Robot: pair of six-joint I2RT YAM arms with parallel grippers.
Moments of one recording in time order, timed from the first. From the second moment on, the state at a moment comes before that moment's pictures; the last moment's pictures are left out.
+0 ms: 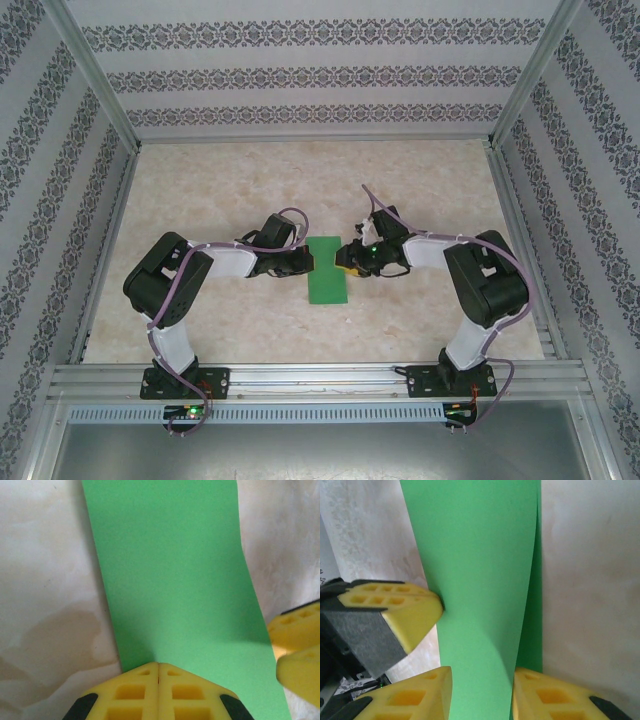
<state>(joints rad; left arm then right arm) -0.55 1.82 0.86 0.04 0.39 -0.69 0.39 1.75 0.82 -0.10 -0.71 0.71</state>
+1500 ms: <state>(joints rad) -1.08 1.45 0.81 -0.19 -0.03 -0.37 0.35 1.77 0.86 -0.16 -0.77 0.76</state>
